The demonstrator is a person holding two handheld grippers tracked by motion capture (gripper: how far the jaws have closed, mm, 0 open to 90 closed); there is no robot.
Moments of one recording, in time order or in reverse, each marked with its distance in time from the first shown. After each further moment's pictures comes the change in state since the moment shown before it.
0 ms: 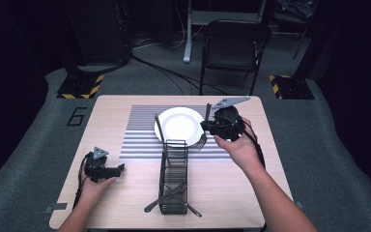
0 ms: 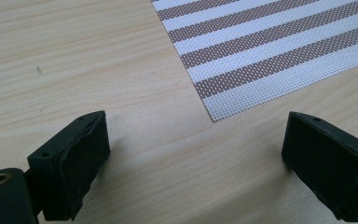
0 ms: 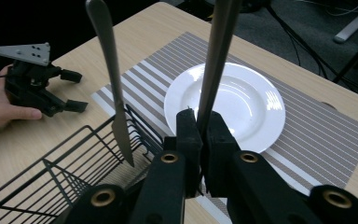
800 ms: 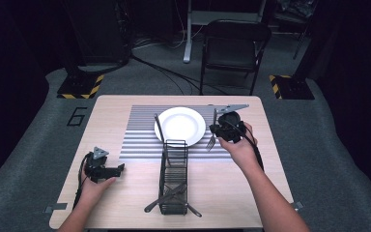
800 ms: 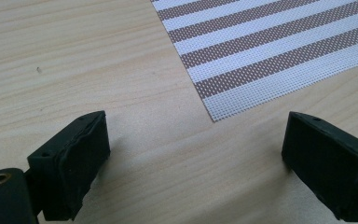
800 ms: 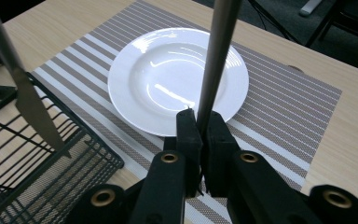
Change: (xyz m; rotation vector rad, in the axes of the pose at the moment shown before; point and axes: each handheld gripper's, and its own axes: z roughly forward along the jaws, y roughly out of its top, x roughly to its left) left arm 0.000 0.000 0.000 0.001 0.000 0.000; right arm -0.038 -0.036 0.041 0.053 -0.122 0.055
